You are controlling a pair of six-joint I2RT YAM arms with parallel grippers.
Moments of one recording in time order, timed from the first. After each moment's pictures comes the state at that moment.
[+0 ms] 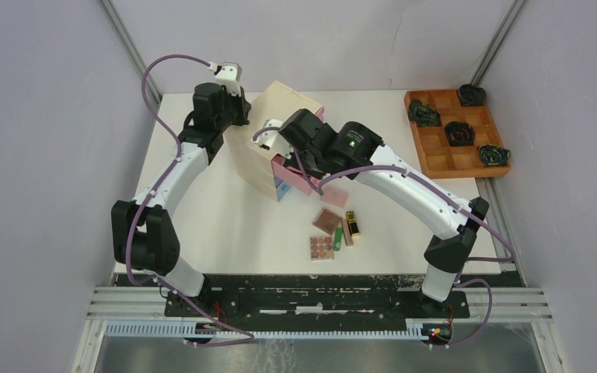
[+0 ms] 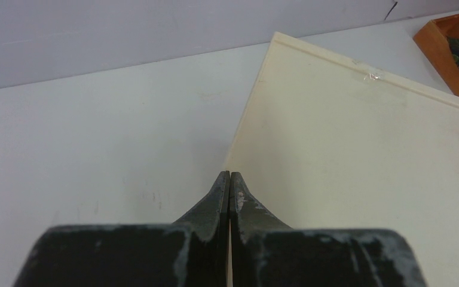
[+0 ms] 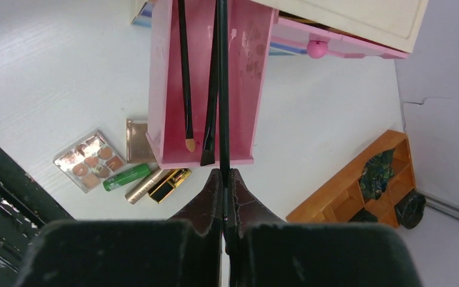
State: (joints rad) left arm -0.21 1.58 1.31 -0.04 0.11 -0.06; right arm 1.00 1.78 2.08 -1.18 0.33 -0.31
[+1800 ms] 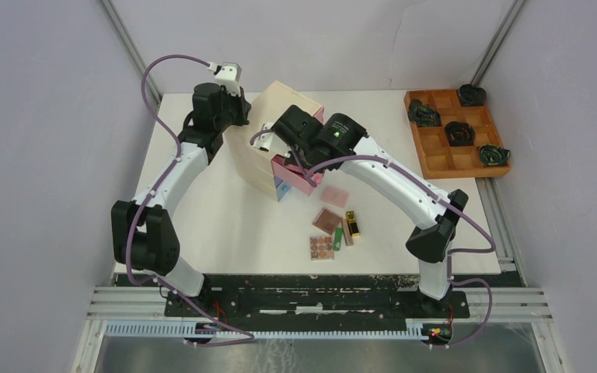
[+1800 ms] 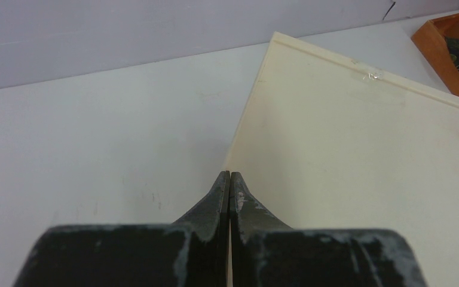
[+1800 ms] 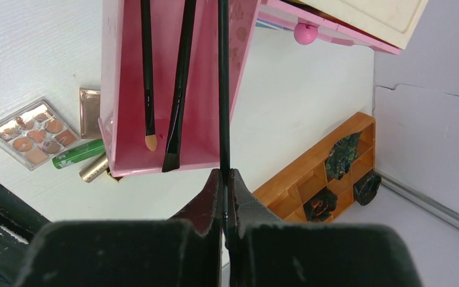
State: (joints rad) left arm -0.20 1.58 1.31 -0.04 0.12 -0.06; right arm 0.97 1.91 2.22 -1.33 0.39 -0.43
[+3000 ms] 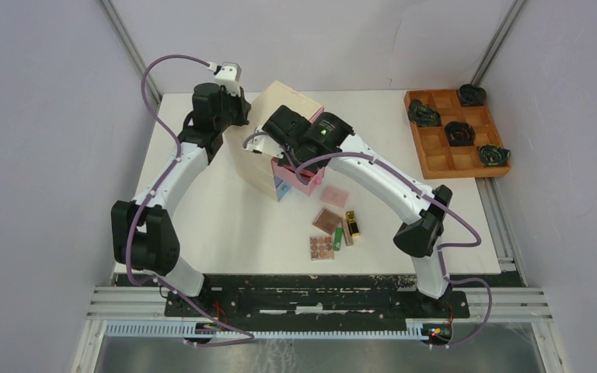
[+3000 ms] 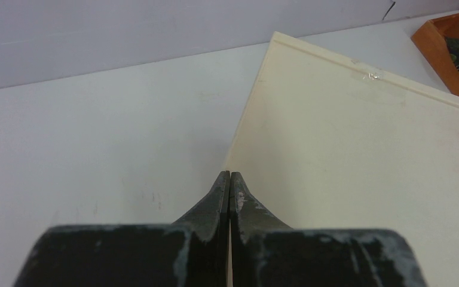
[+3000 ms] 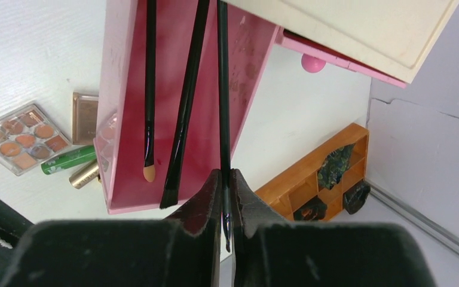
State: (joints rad) left arm -0.20 1.58 1.31 -0.04 0.12 -0.06; right arm 0.97 2.01 2.29 -1.36 0.39 -0.48
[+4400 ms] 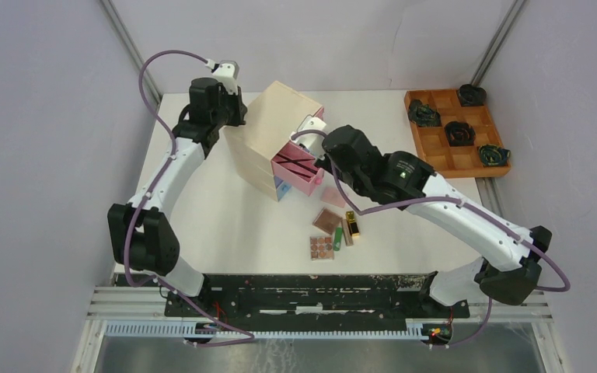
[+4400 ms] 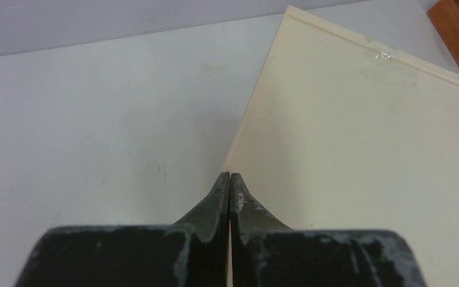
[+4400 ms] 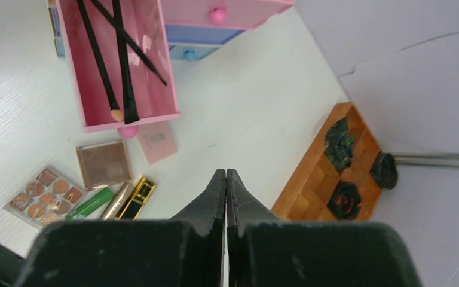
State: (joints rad) left arm -0.19 1.57 1.37 -0.17 0.11 -0.05; right arm 1.00 1.41 1.66 -0.87 0.54 -0.31
